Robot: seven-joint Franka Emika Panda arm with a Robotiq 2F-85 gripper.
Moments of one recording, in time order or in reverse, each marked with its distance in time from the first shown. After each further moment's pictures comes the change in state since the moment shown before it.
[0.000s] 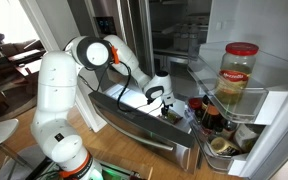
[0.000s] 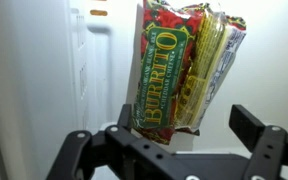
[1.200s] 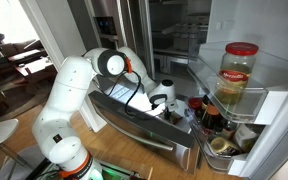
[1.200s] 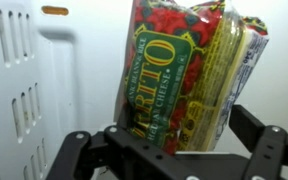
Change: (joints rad) arm -0.055 0.225 0.069 0.184 0.173 0.026 -0.145
